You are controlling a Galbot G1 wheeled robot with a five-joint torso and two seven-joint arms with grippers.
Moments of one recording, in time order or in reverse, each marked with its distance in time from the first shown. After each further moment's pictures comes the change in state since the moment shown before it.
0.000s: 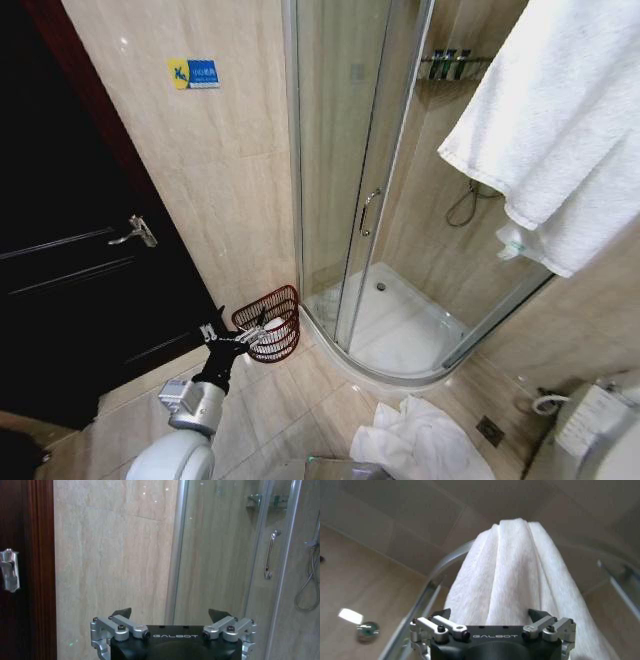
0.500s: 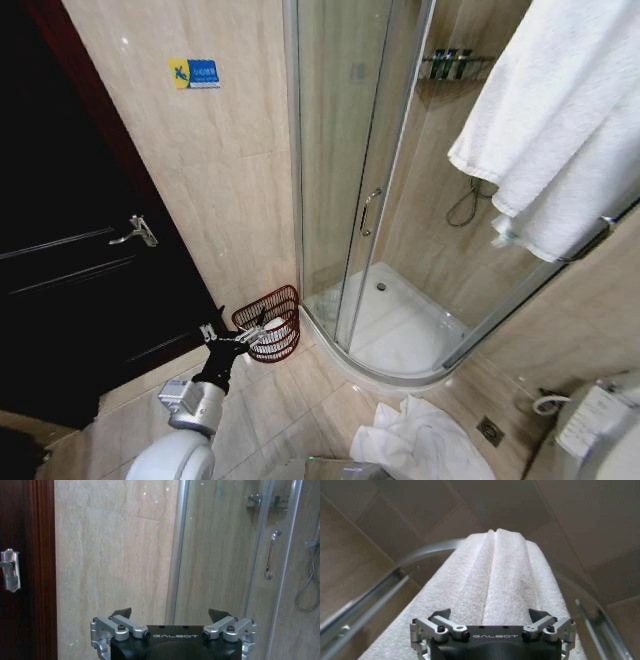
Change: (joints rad) left arm 0.000 0.000 0.000 0.000 0.000 0.000 0.000; right arm 0.232 0.113 -0.162 -0.151 -0.390 -0.032 0.067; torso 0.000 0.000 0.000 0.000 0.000
